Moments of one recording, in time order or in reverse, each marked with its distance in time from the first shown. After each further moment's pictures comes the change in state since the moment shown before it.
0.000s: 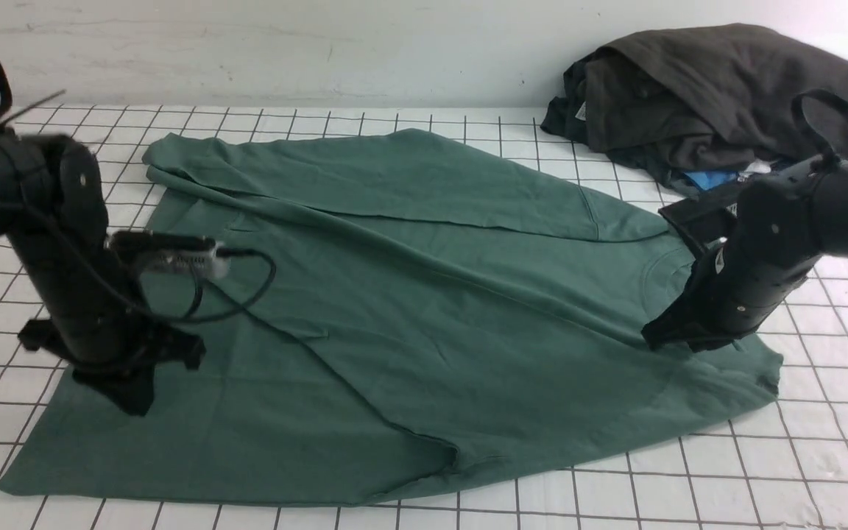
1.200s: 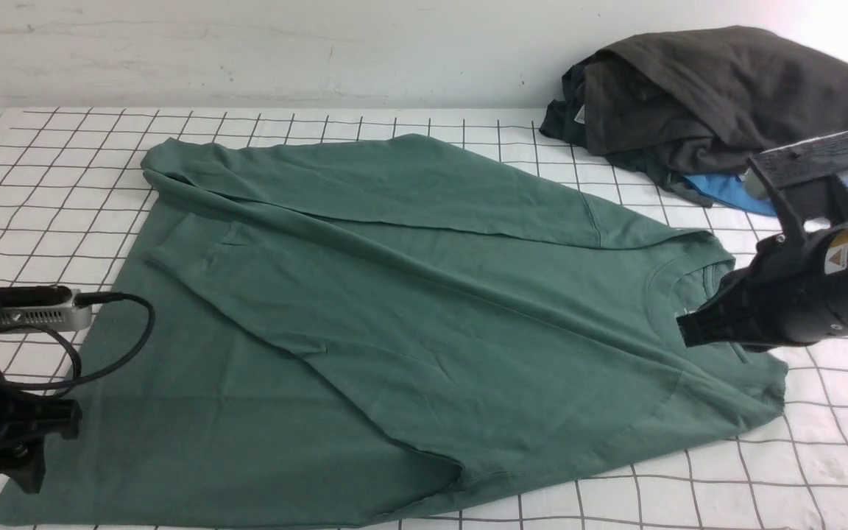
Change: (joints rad) right arm 0.074 -0.565 0.299 0.261 -0.064 -0.089; left arm 0.145 -0.338 0.283 0.125 -0.008 -0.207
